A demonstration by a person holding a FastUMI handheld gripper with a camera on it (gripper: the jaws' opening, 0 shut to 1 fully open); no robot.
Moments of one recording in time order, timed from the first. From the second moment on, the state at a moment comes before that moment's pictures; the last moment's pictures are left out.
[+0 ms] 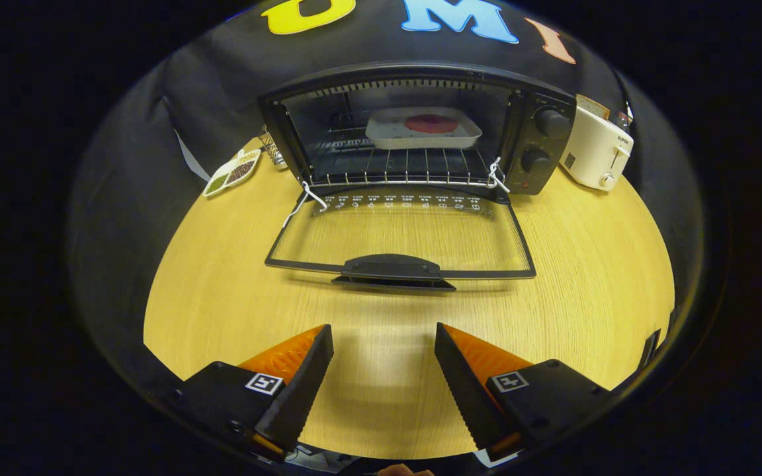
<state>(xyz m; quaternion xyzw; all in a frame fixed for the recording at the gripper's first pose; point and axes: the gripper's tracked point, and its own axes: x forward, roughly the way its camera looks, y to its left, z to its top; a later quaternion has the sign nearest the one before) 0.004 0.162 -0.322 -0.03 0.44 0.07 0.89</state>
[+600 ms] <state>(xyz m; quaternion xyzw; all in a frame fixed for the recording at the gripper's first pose) 0.032 0.139 -0.348 -0.06 0.47 -0.01 0.88</state>
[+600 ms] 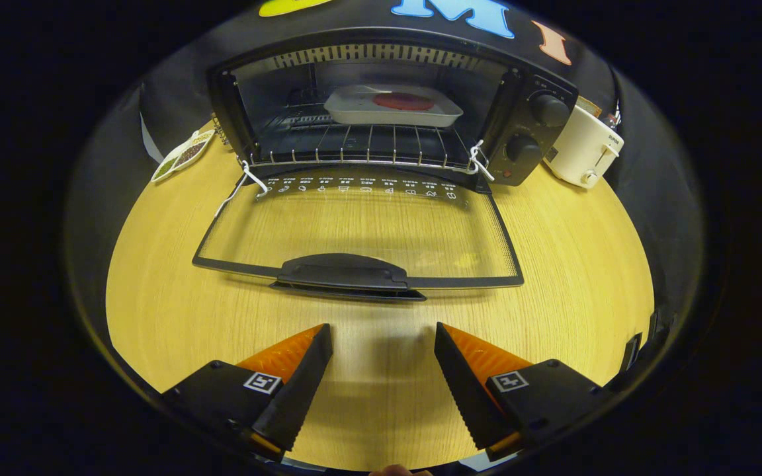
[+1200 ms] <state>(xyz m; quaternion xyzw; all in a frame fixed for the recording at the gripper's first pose) 0.051 0.150 -0.350 -0.02 0.49 -0.02 0.87</state>
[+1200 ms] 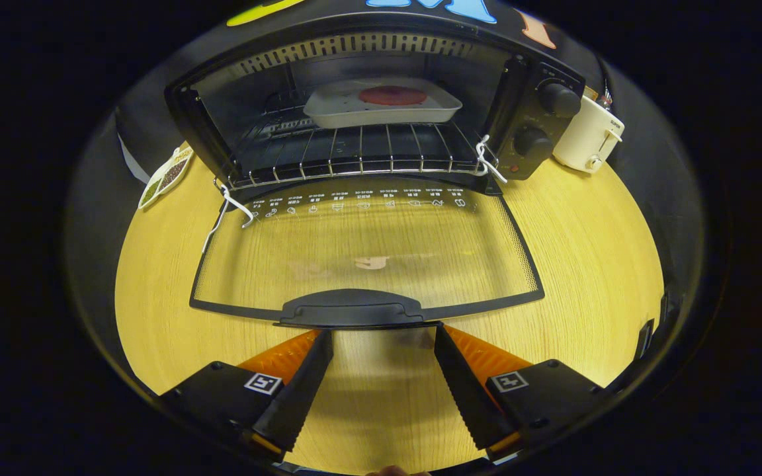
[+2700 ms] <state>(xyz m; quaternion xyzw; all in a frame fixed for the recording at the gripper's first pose) 0.059 0.095 -0.021 -0.02 0.11 0.01 0.99</state>
